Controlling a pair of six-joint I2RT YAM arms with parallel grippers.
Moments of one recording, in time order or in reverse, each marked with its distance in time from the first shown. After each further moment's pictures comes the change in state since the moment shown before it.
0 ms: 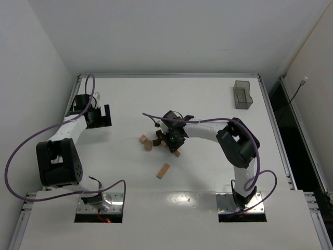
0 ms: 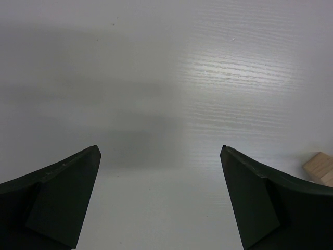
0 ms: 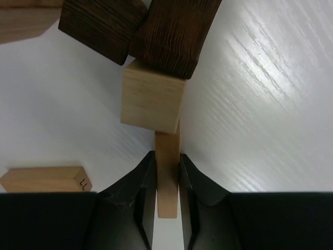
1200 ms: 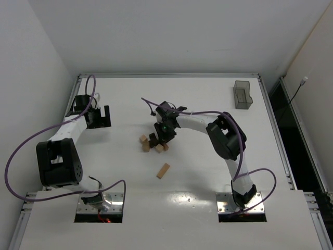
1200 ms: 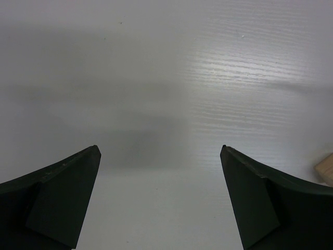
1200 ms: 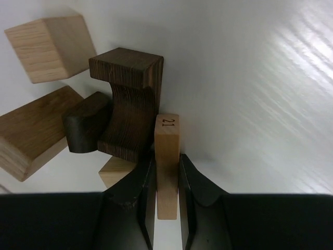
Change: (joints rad) left arm 0.000 0.000 -0.008 0.005 -0.026 0.024; right arm -0.042 0.198 0.279 -0.034 -0.100 0.208
